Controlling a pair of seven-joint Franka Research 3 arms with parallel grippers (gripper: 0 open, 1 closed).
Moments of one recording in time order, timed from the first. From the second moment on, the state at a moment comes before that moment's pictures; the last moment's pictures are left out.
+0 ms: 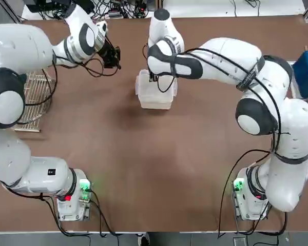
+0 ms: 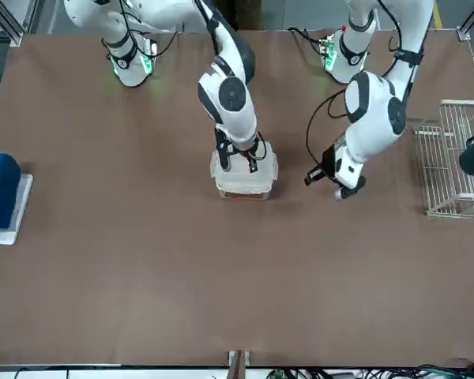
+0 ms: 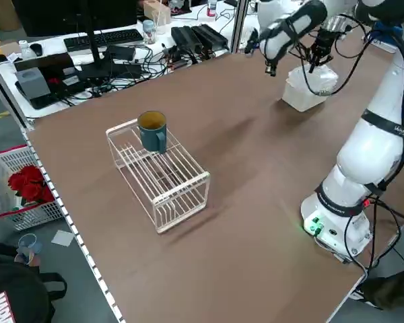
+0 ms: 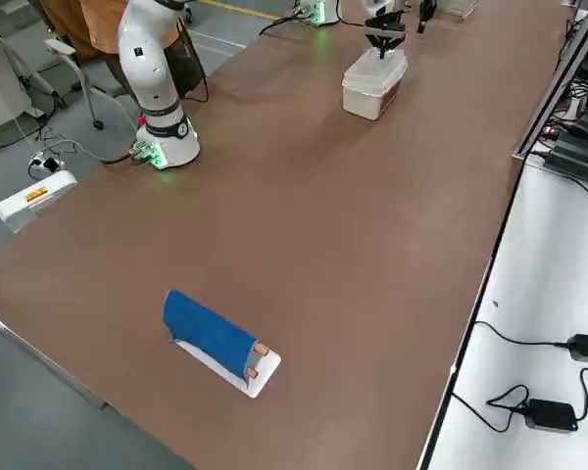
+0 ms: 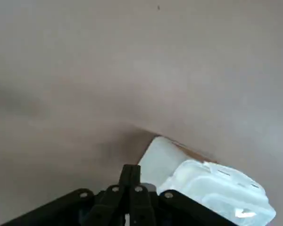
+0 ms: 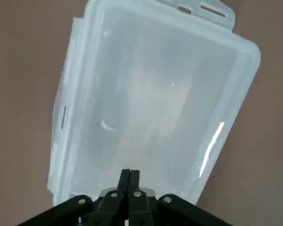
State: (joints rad) left arm -0.03 0.15 -0.39 -2.22 -0.59 2.47 -0.44; right arm 0.88 0.61 -0.03 -1.46 0.22 2.16 2.07
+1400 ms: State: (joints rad) left arm -0.22 0.31 -0.39 -2.24 -0.69 2.67 -0.57; right arm 0.87 0.64 -0.03 -1.45 0.16 2.17 2.07
